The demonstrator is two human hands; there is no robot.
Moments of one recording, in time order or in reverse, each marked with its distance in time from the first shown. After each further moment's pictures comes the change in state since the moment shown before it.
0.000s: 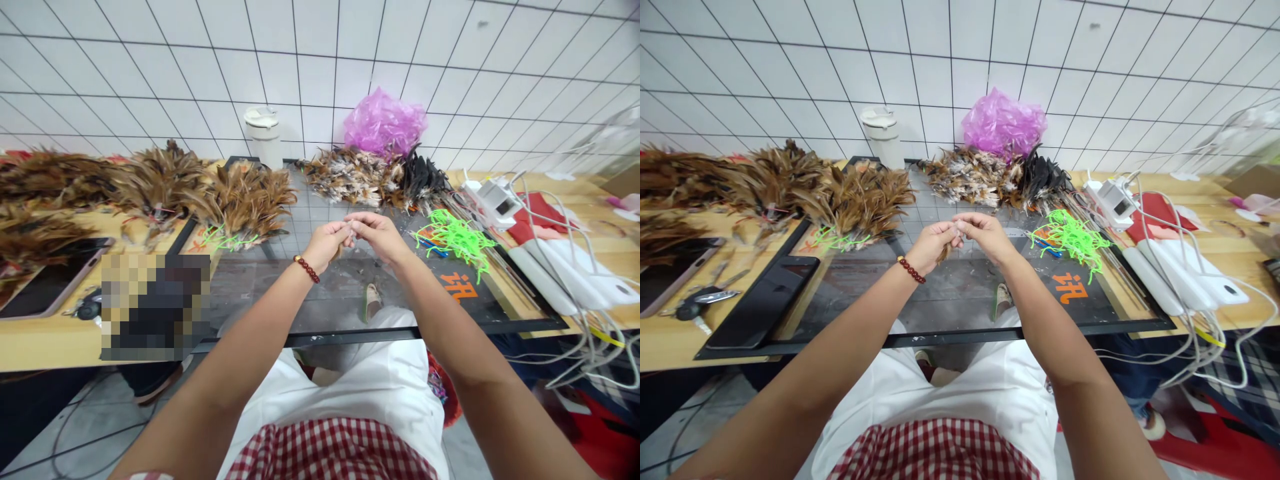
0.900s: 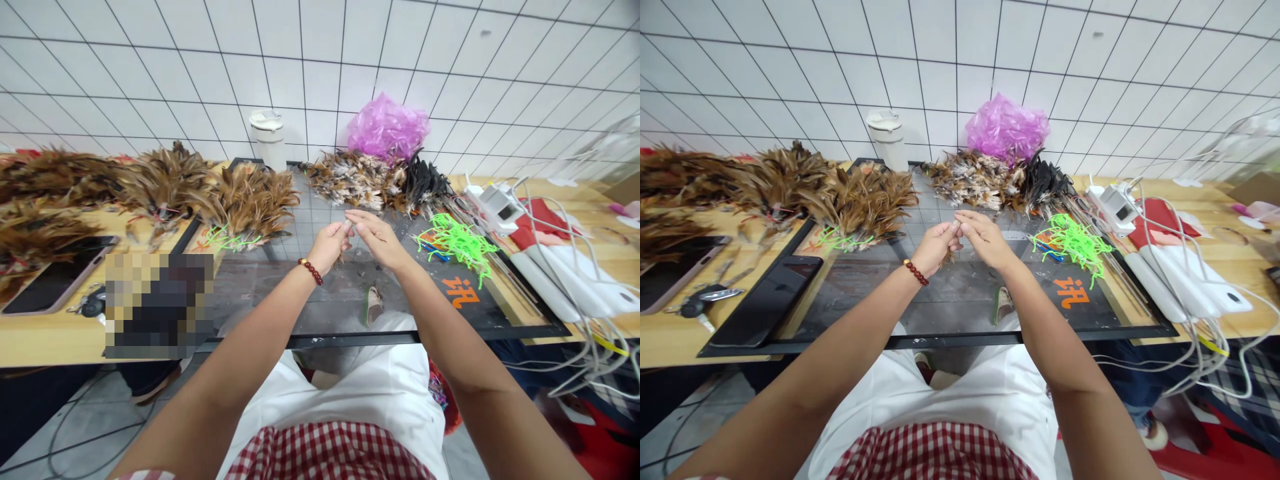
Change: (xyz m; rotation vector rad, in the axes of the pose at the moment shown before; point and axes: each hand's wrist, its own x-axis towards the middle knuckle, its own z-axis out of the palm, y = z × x) left_hand 0.001 -0.002 0.007 -0.148 0.127 -0.015; right_hand -0.003 -0.001 -0.006 -0.659 -0.071 -0.360
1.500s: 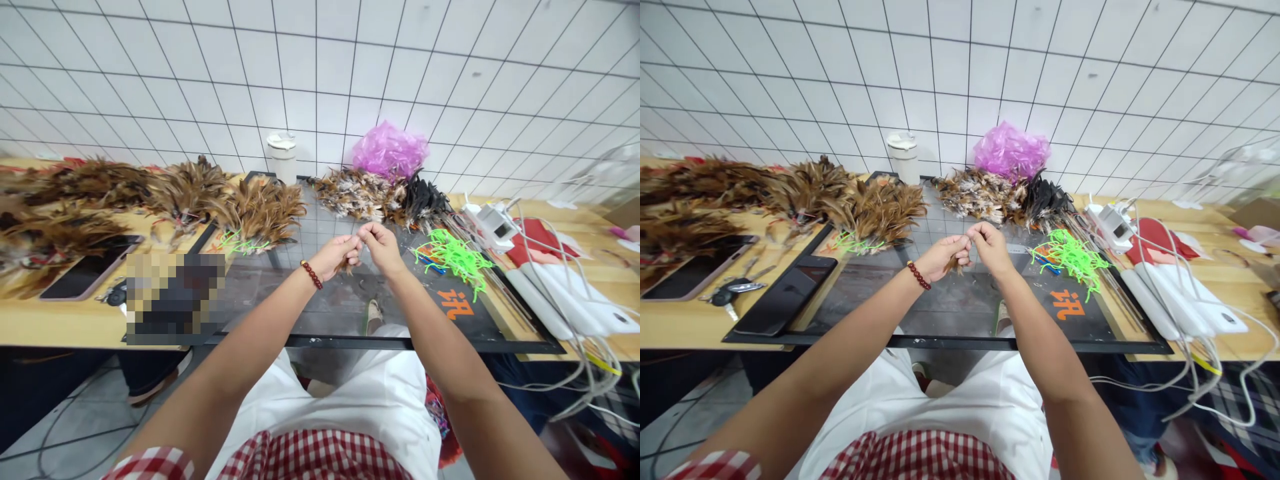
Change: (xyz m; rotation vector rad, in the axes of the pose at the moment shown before) left_hand -0.009 0.008 -0.001 -0.066 -0.286 -0.178; right_hand 0.004 0.002 0.005 0.295 0.251 0.190
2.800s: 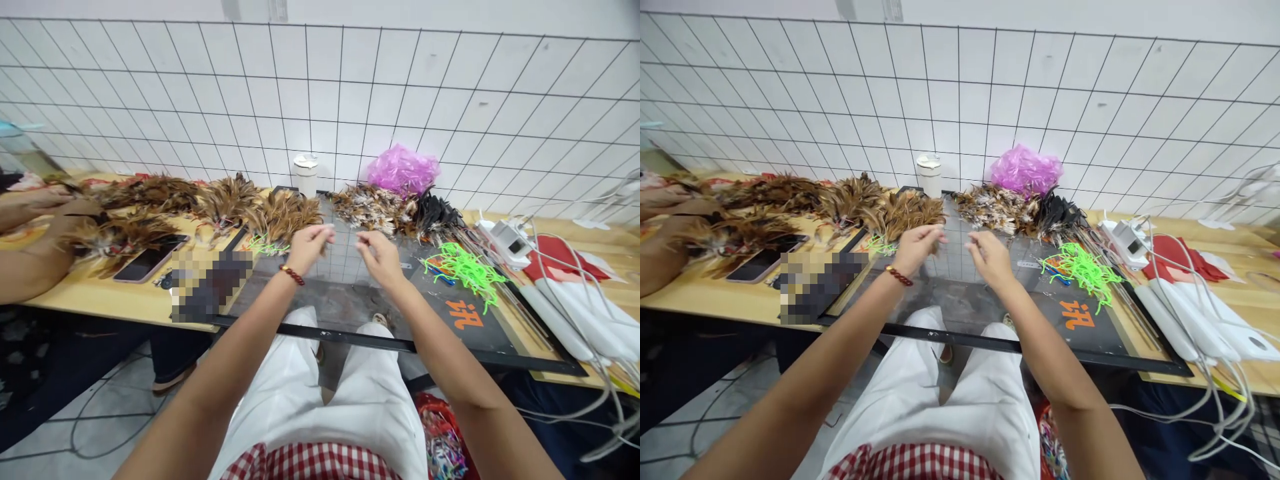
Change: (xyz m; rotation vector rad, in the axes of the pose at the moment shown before) left_hand -0.055 0.048 -0.025 0.528 0.627 0.494; right_hand -0.020 -0.038 0.023 -0.449 -0.075 -0.319
